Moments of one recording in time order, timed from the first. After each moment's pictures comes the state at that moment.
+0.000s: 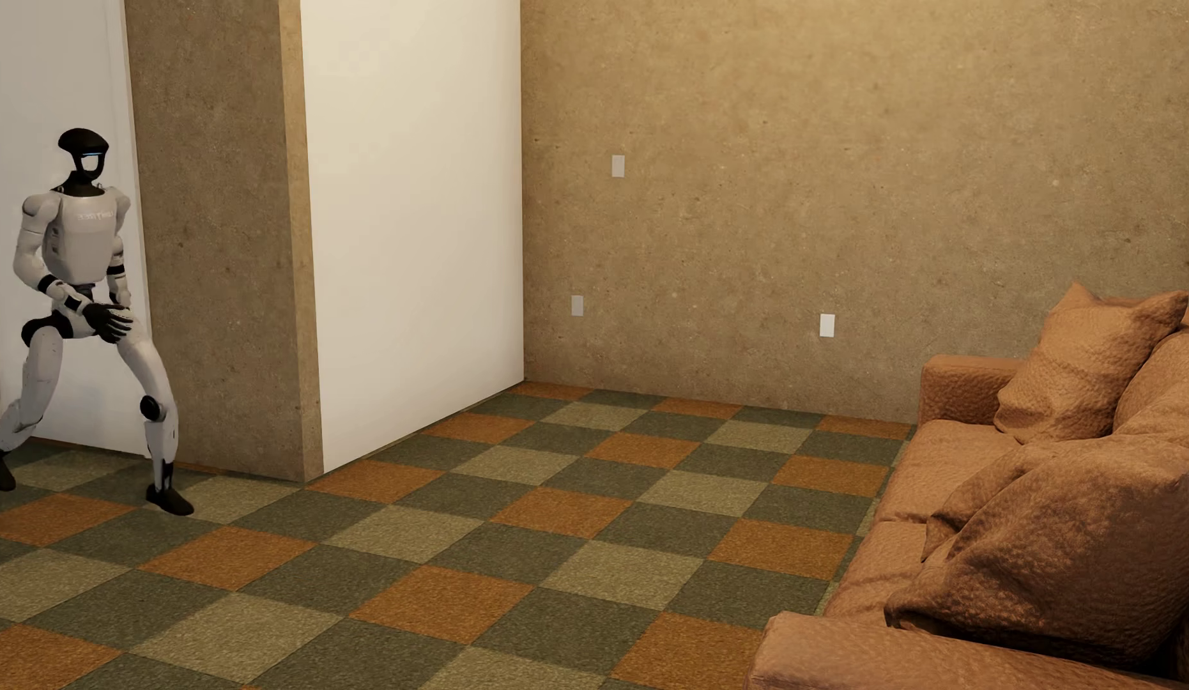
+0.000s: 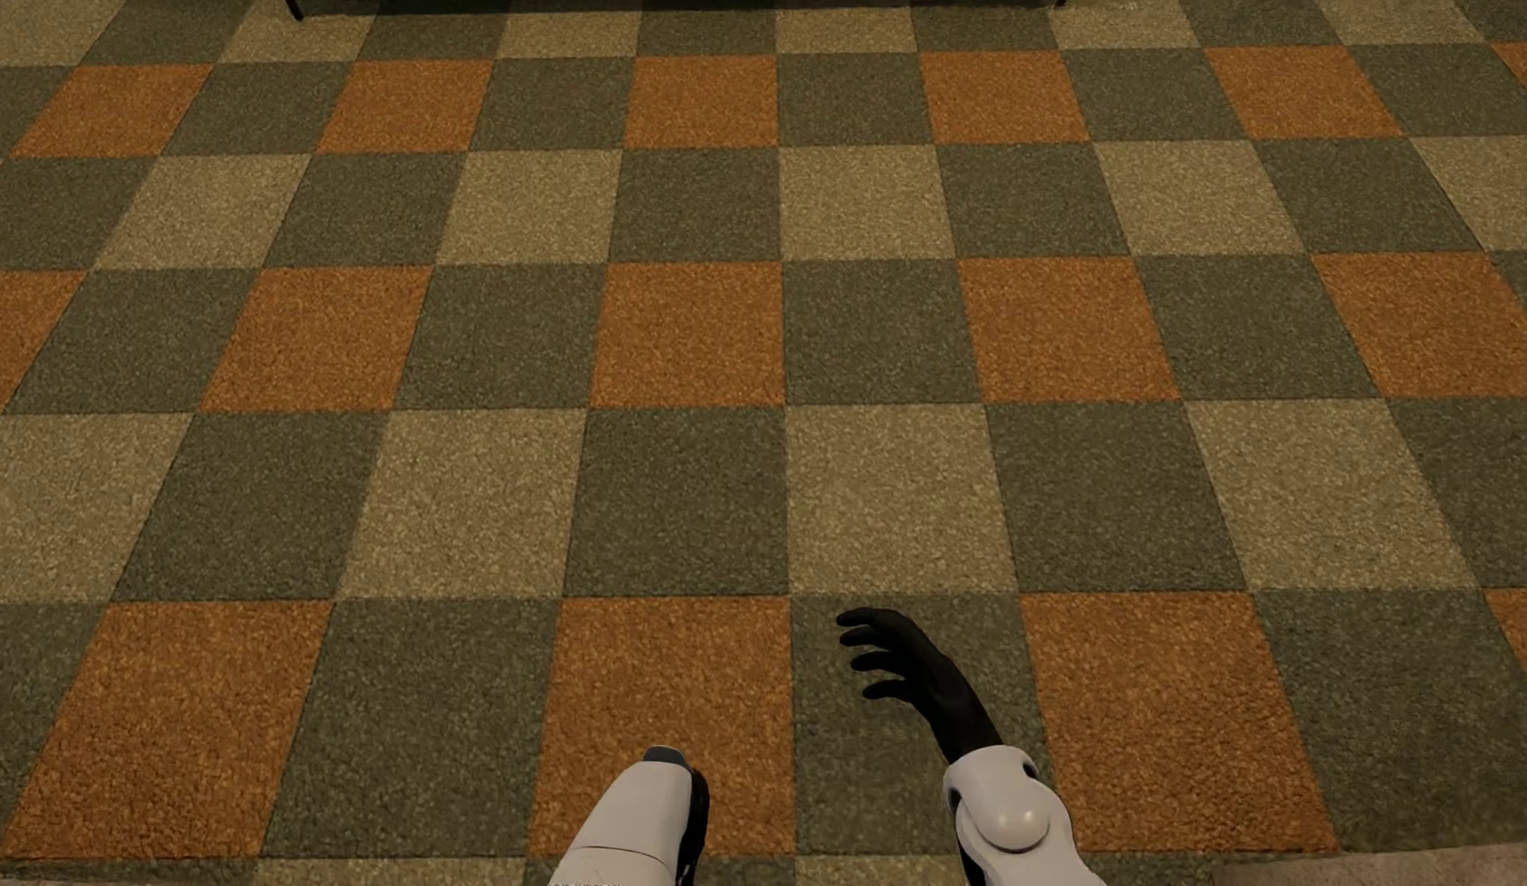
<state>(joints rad) -0.73 0.37 0.21 0.13 0.00 0.04 0.00 0.00 0.10 0.78 0.44 0.40 0.07 0.00 -0.44 0.25 -0.22 0.00 0.00 -0.16 0.28 1.03 0.22 0.00 0.00 0.00 0.00 0.00 0.00</state>
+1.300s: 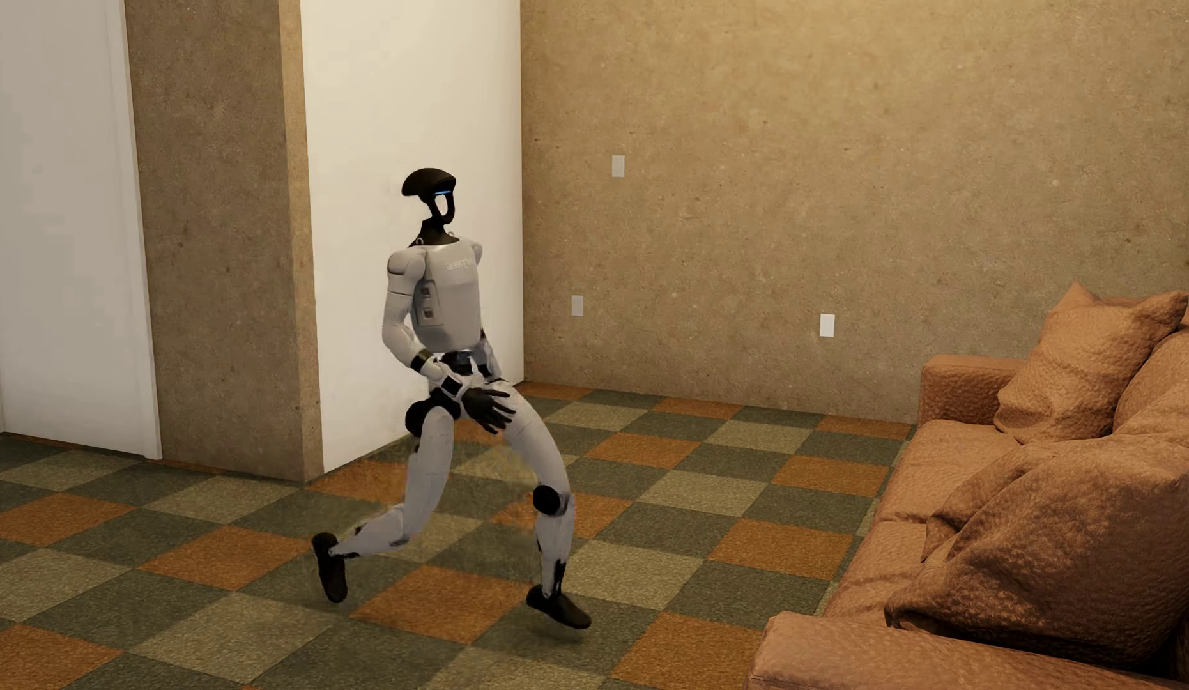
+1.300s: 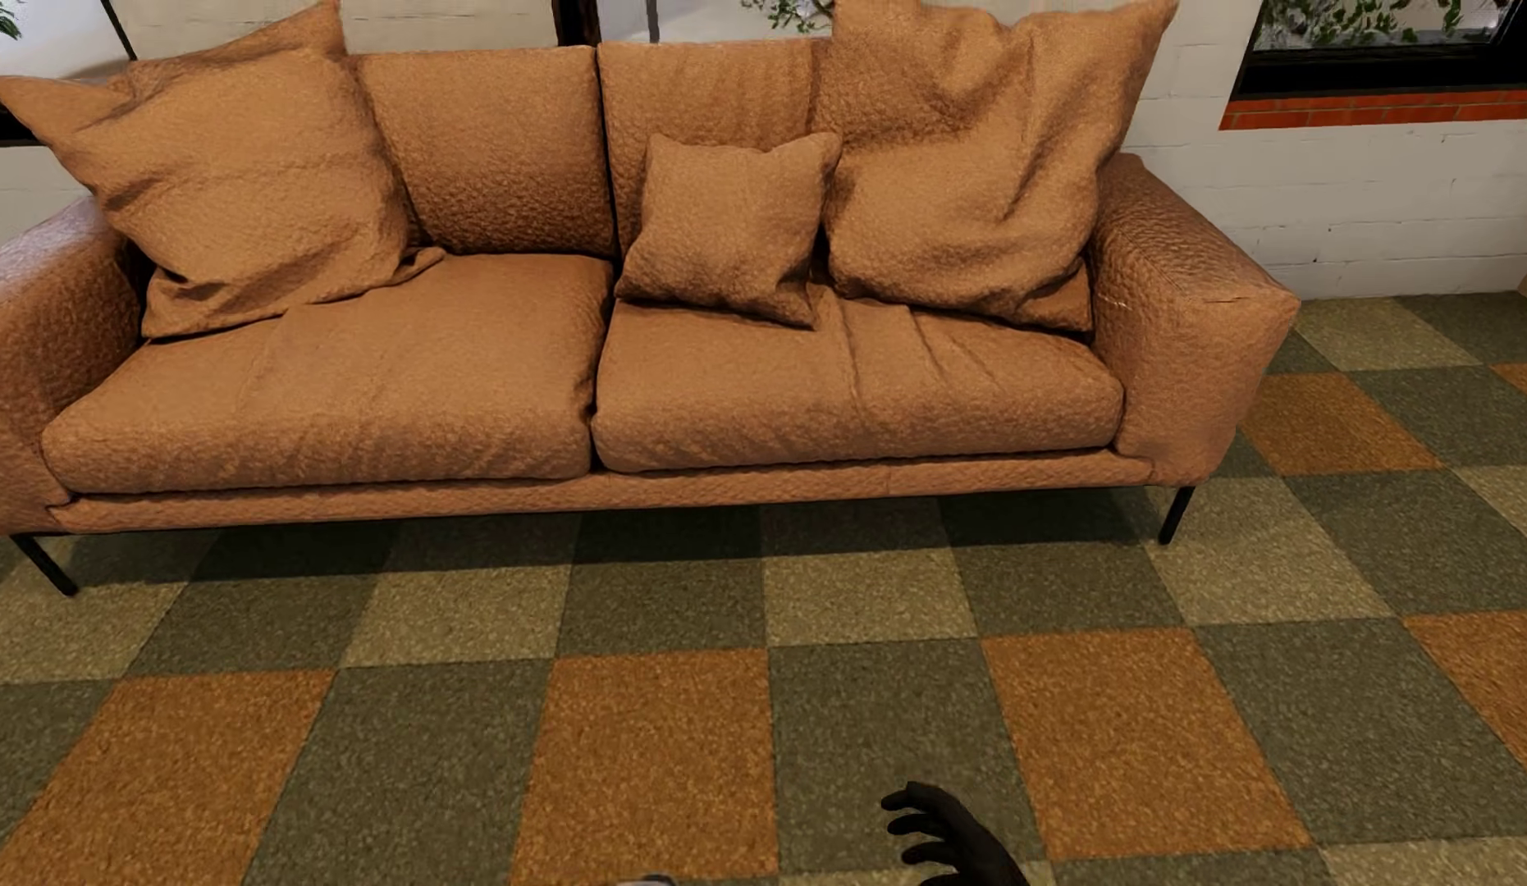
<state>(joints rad) -0.54 0.39 0.16 0.15 -0.04 0.09 0.00 0.00 -0.02 0.76 0.81 0.43 0.21 0.11 0.02 0.25 -0.26 0.00 0.00 -0.06 0.33 0.97 0.45 0.00 0.00 0.00 0.00 0.00 0.00</state>
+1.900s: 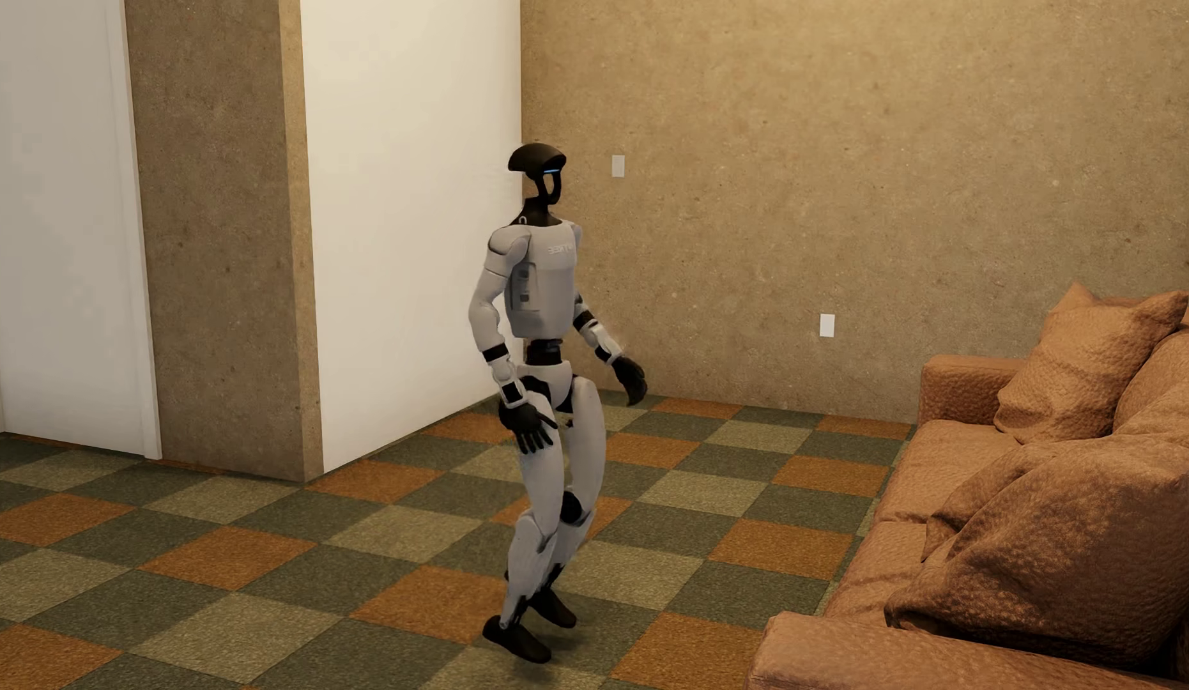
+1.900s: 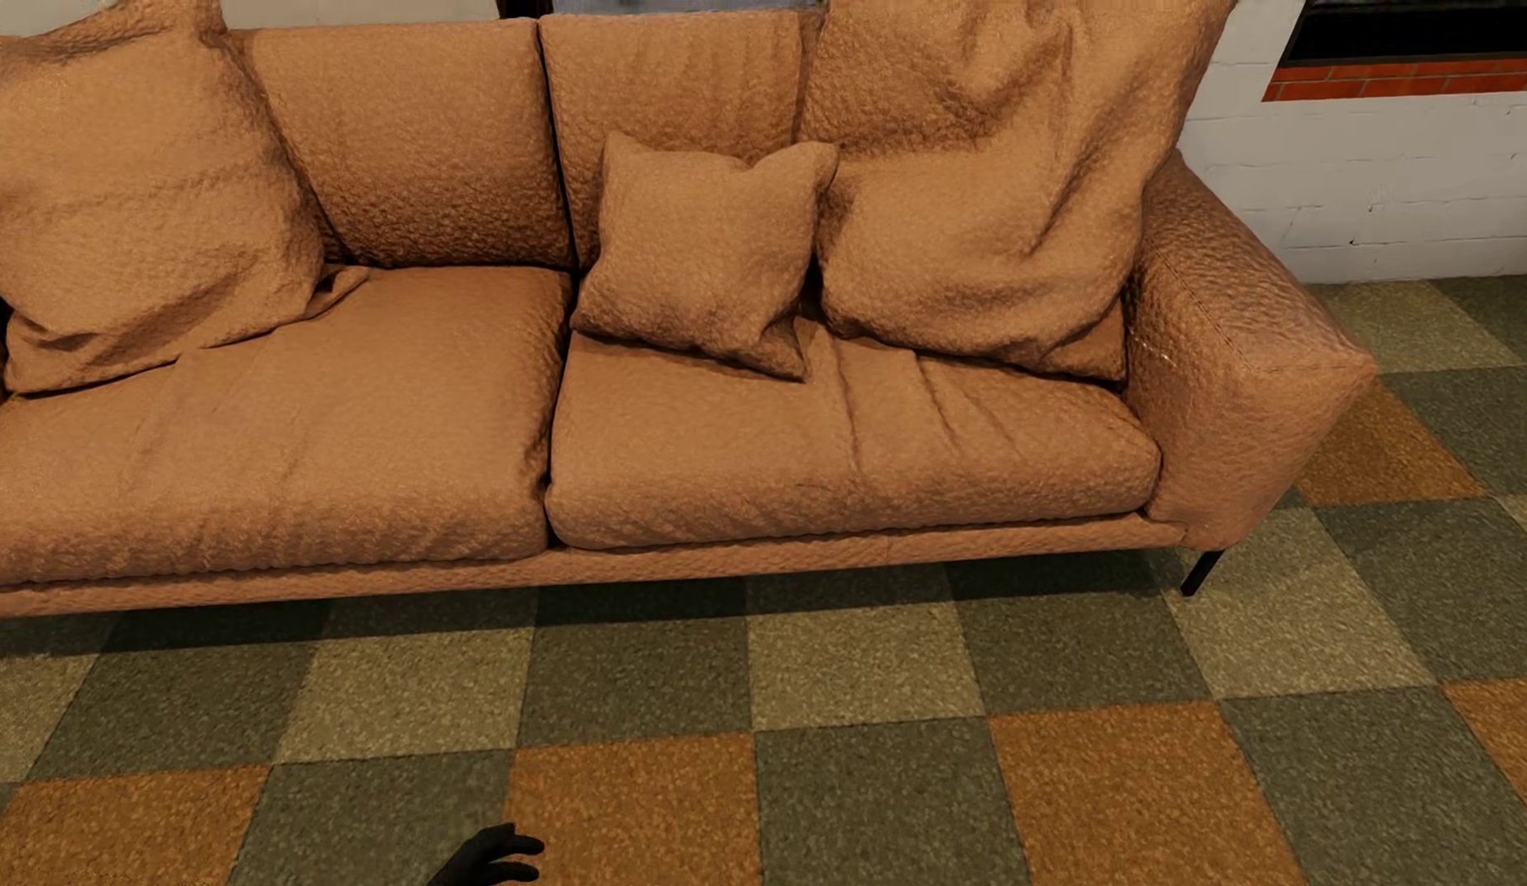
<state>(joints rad) 0.00 -0.08 0.07 0.04 0.05 0.06 0.00 0.00 0.02 0.47 0.44 0.26 0.31 -0.10 -0.16 0.26 -0.30 0.00 0.00 -0.23 0.44 0.52 0.77 0.00 0.00 0.00 0.00 0.00 0.00</state>
